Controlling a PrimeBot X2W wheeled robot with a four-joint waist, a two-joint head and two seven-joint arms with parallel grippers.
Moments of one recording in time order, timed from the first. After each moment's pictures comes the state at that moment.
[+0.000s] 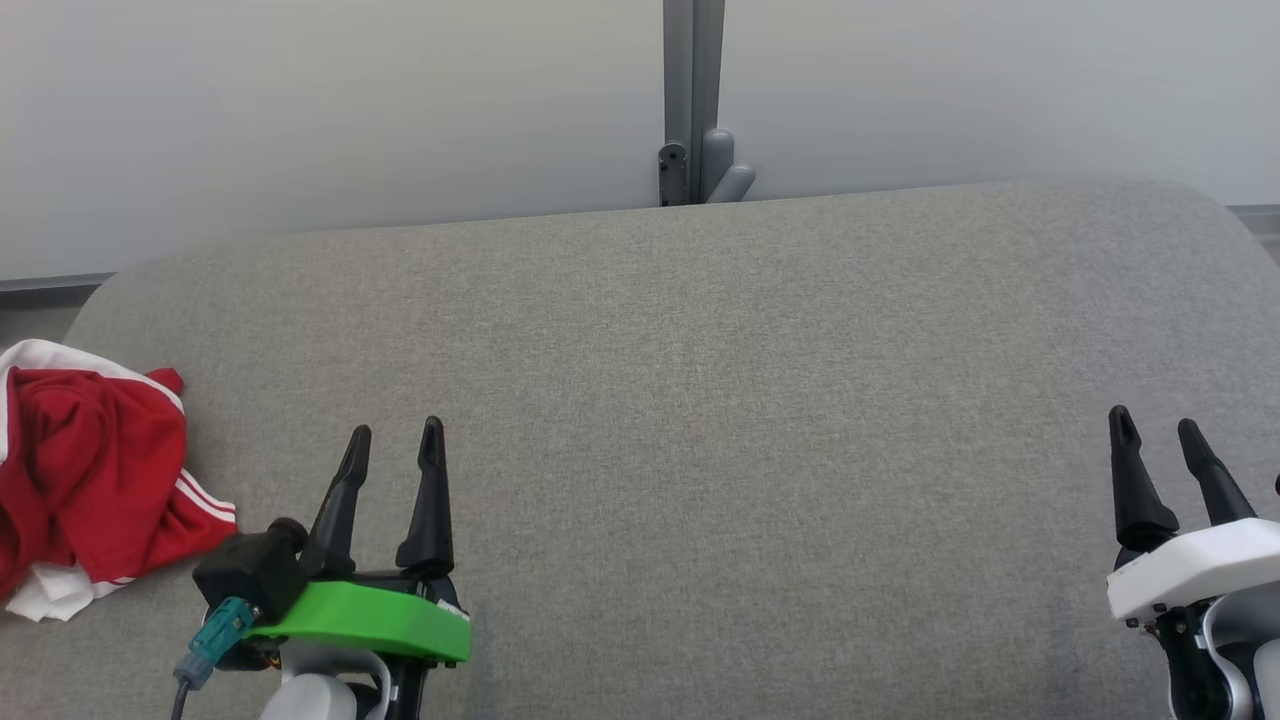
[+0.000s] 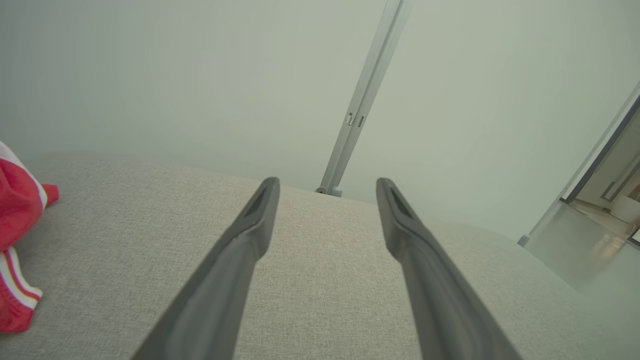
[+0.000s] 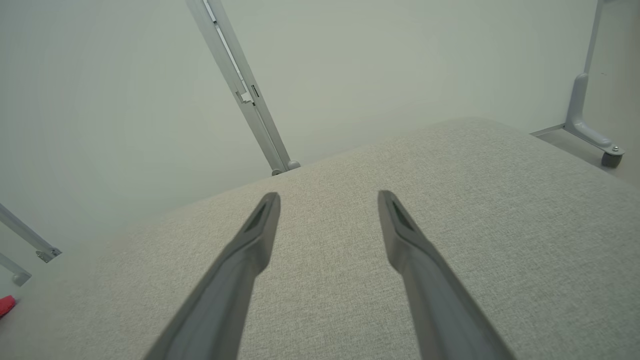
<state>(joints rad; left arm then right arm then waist) -0.11 0.11 -0.25 0.18 -0.55 -0.03 -0.26 -0.03 -0.17 -0.16 0.08 0.47 0.13 0.01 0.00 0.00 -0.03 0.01</state>
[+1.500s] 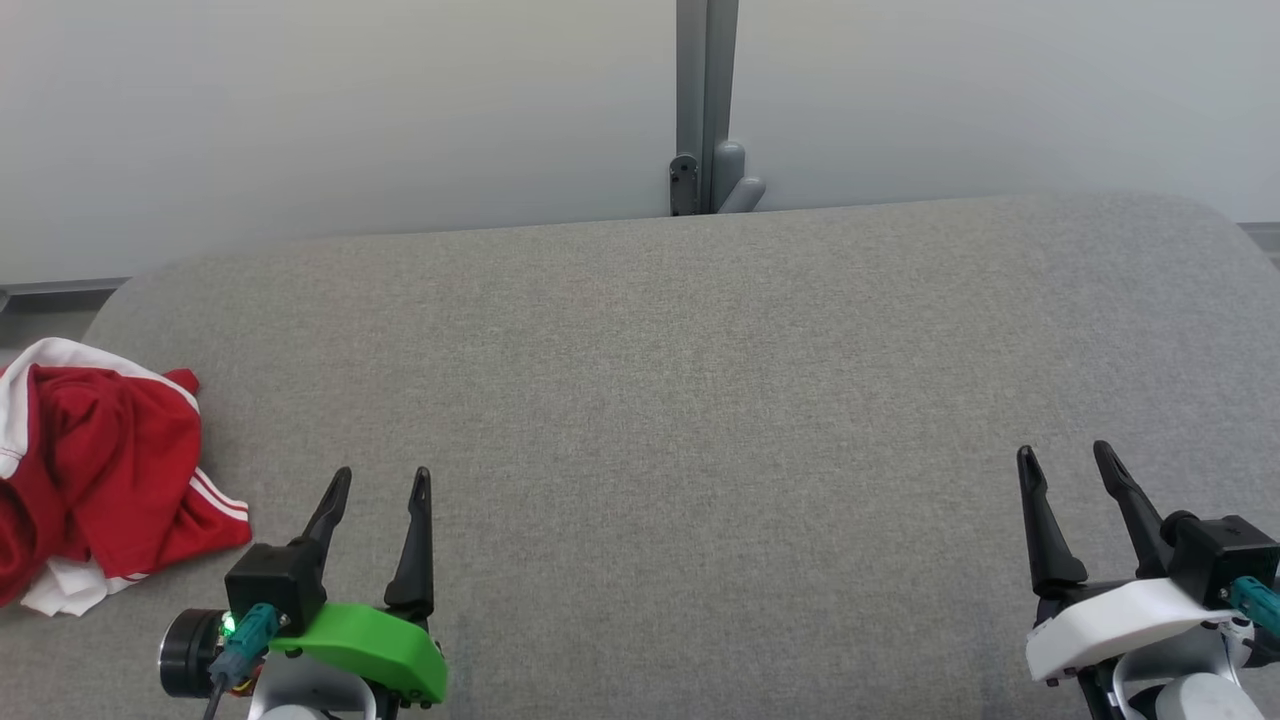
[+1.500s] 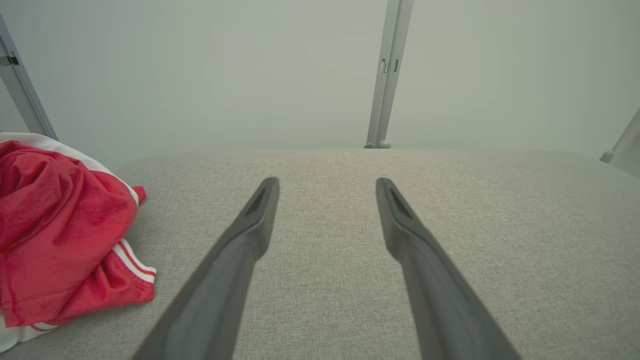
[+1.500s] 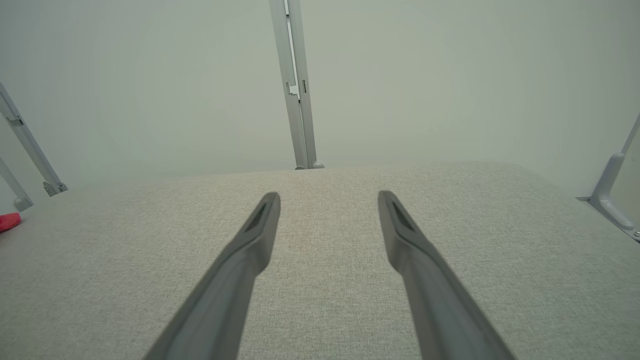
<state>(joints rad) -0.06 0.13 -0.19 0.17 -0.29 -0.02 -0.13 0.02 -0.16 -0.01 0.11 0.25 0.13 -0.19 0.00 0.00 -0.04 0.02</state>
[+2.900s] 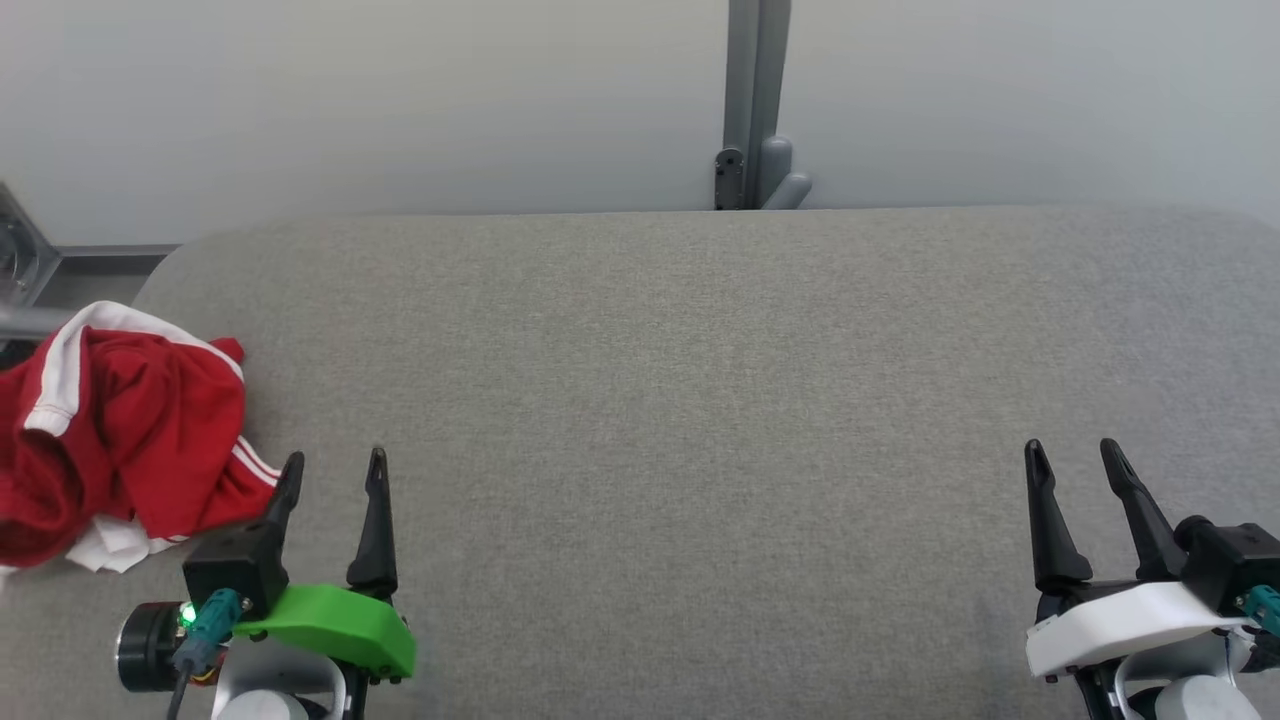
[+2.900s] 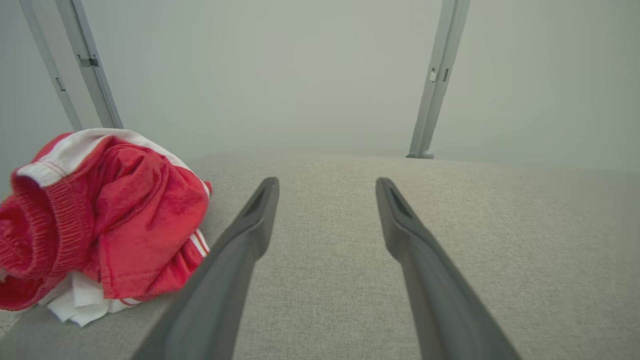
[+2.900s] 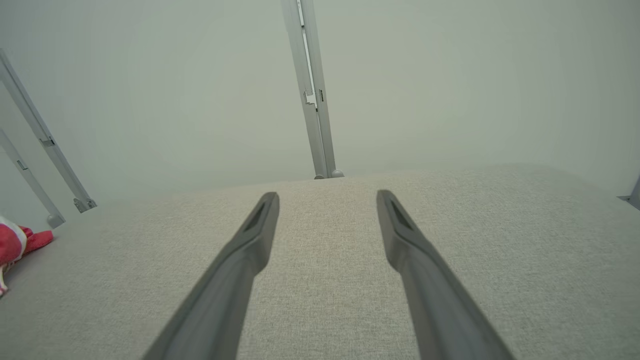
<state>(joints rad) -0.06 0.14 -0.16 0.16 -0.27 0.02 -0.10 0.02 -0.14 -0.01 0.11 0.30 0.13 -0.23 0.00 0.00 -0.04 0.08</state>
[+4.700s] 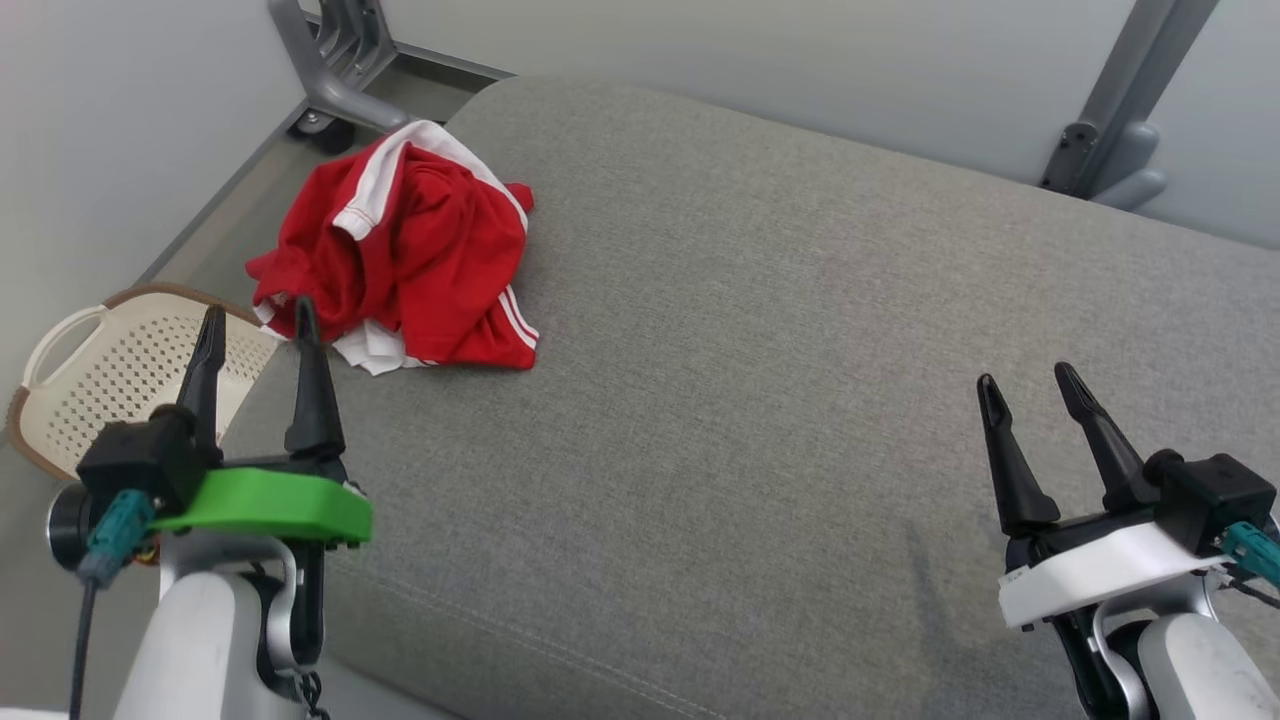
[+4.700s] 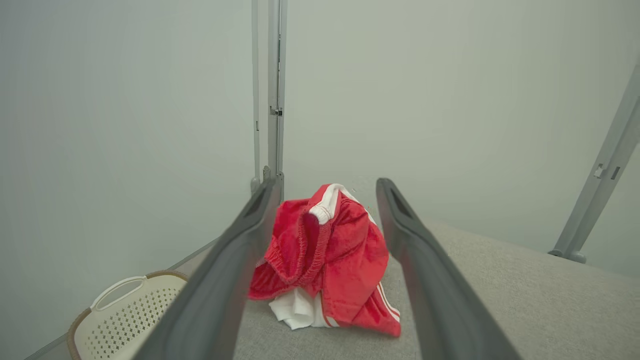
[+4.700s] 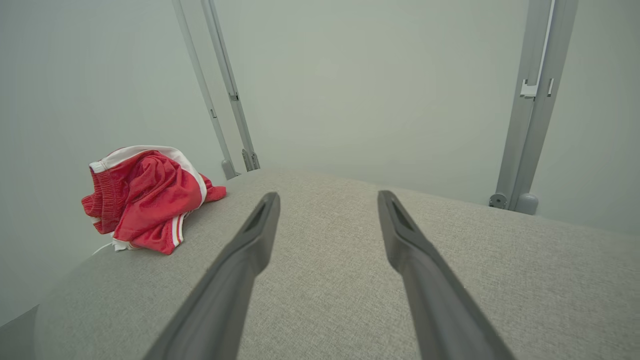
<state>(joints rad) -0.22 0.16 -0.11 0.10 -0.34 0.06 -0.18 -0.06 -0.19 0.08 0.03 0.31 0.13 -0.19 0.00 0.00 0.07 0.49</state>
